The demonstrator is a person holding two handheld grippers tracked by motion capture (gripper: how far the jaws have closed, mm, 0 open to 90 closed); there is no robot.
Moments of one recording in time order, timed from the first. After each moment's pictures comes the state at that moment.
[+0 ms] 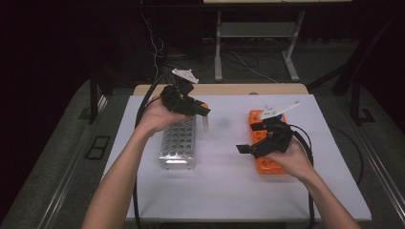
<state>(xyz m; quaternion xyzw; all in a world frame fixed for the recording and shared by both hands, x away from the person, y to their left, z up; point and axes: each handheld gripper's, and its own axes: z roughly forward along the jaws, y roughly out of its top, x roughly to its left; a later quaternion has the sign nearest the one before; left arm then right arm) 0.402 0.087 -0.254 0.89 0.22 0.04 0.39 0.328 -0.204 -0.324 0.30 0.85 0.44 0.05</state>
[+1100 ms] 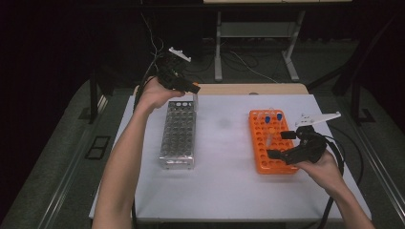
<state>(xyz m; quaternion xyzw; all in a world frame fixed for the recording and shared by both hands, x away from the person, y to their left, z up) 0.478 0.105 -0.255 0.88 0.29 0.08 0.37 0.305 -0.282 -0.339 0.37 0.81 0.45 0.05</state>
